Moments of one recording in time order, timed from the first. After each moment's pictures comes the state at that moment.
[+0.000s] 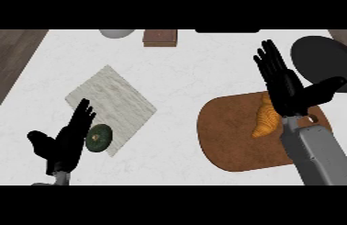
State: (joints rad) left arm 0.02 0.28 -0.17 -1.43 0.34 0.20 -0.01; right arm -0.38 -0.31 0.15 -1.36 -0.42 -0.14 -0.04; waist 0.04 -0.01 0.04
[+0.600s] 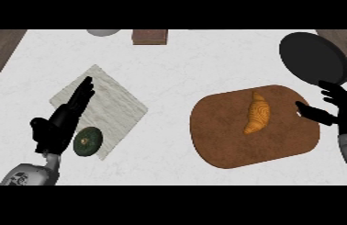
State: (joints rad) left arm -0.11 0.43 -0.24 -1.52 0.21 0.15 0.04; right arm -0.28 -0.63 0.17 -1.05 -0.03 -0.50 0.25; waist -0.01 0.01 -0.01
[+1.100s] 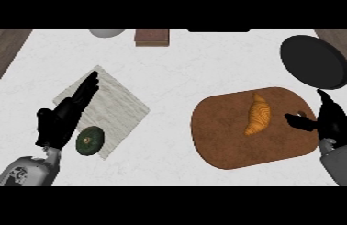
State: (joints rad) left arm -0.16 0.44 -0.25 -1.55 0.18 0.11 0.14; right arm -0.27 -0.67 0.40 -1.20 0.26 -0.56 0.78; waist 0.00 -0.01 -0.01
